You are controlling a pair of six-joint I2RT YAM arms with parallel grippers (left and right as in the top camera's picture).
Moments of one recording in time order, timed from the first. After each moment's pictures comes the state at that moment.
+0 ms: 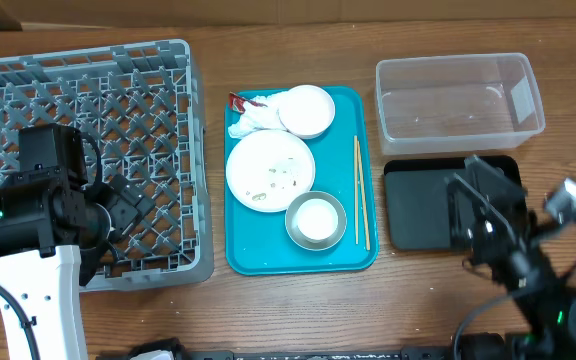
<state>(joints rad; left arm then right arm) 0.19 1.22 1.47 -1.61 -0.03 -0.73 0.05 0.44 0.62 0.11 -0.50 0.89</state>
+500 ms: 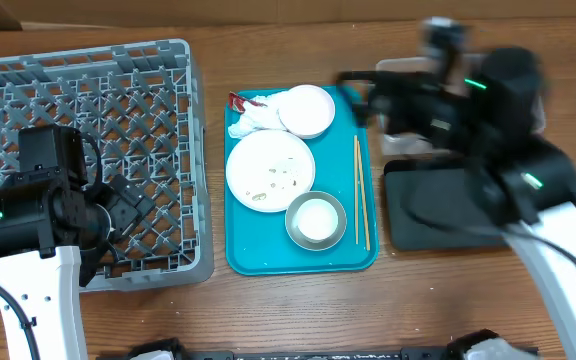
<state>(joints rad) 0.19 1.22 1.47 -1.61 -0.03 -0.73 0.37 1.35 1.50 -0.56 -0.40 0.51</state>
